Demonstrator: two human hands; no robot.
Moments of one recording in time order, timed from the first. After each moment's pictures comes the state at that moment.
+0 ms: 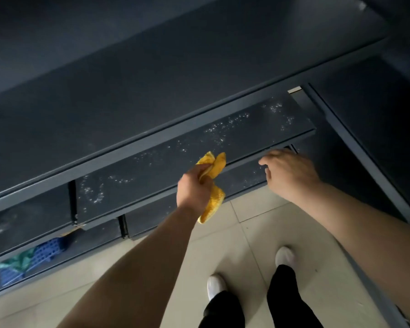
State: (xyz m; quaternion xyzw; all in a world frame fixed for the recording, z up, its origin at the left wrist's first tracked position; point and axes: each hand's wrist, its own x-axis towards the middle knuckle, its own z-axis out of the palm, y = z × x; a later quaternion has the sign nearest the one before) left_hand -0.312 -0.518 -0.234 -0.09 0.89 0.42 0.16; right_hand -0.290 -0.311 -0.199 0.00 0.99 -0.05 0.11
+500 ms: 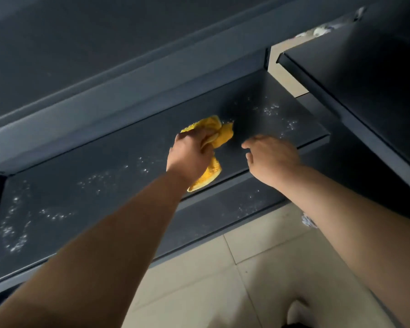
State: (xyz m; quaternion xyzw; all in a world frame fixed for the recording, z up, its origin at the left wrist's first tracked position) left_hand -0.466 -0.432 -0.366 0.13 0.95 0.28 0.03; right_hand -0.406 -0.254 -0.358 0.02 1.00 -0.08 0.03
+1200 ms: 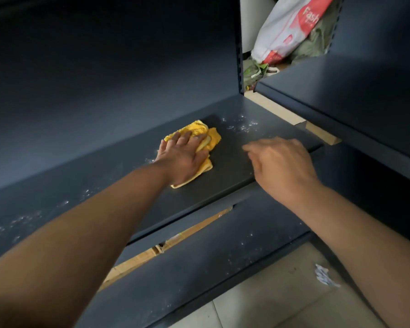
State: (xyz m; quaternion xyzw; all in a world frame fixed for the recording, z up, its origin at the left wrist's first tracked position) left_hand -0.549 -0.376 -0.447 0.26 0.96 0.01 0.04; right_hand -0.423 -0.186 -0.452 0.02 0.97 -0.09 -0.22
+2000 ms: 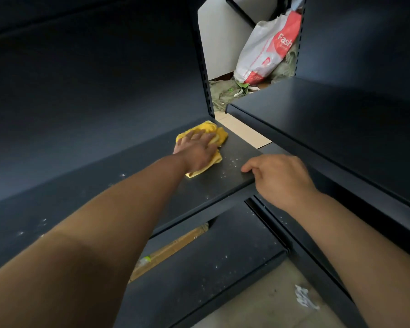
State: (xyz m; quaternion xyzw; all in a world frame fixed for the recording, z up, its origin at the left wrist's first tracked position) left_hand -0.585 -0.244 -0.443 0.28 0.96 0.05 0.04; right_hand -0.412 -0.104 -0.441 0.10 0.97 -0.18 -0.13
